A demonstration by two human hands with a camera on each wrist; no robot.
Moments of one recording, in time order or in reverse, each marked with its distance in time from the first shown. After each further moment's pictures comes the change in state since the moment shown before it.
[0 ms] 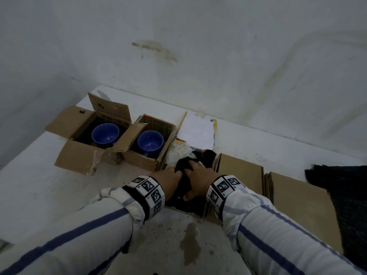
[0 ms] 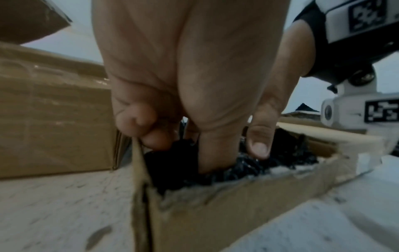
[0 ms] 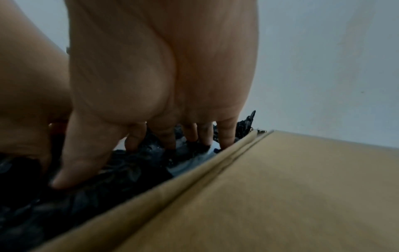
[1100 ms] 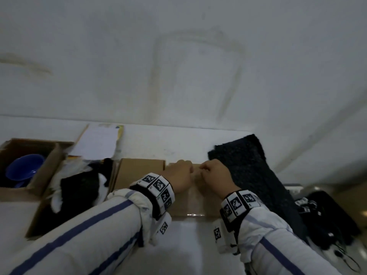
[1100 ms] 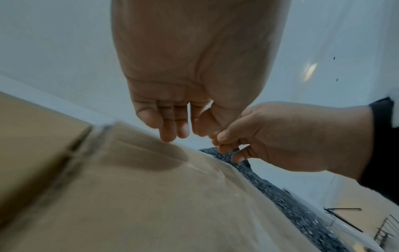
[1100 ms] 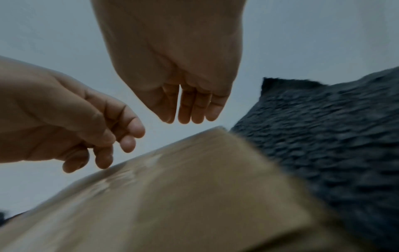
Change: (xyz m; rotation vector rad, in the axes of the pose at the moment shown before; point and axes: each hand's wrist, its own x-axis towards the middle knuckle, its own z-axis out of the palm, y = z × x) left_hand 0.084 0.292 -0.059 -0.314 0.152 0.268; right_hand -0.189 0.232 0.110 0.774 0.609 0.569
